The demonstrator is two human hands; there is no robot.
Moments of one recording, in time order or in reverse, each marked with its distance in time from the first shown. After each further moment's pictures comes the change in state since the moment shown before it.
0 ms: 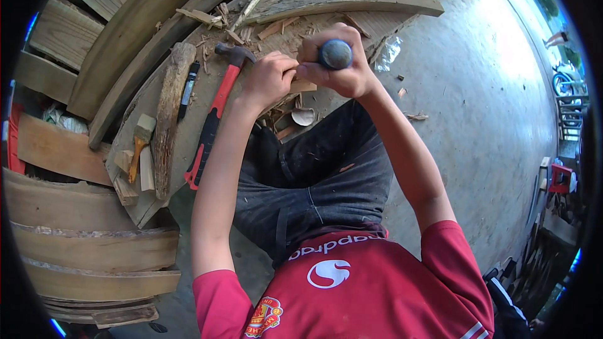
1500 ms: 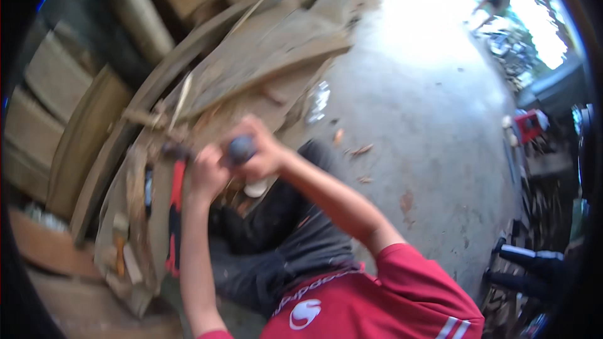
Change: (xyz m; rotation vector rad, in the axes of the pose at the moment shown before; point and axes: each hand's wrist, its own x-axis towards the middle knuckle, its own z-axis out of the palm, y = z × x) left_hand -0.011 0.008 0.003 -0.006 0.040 -0.111; right_hand -0.011 0.013 0.003 -0.040 0.142 -0.067
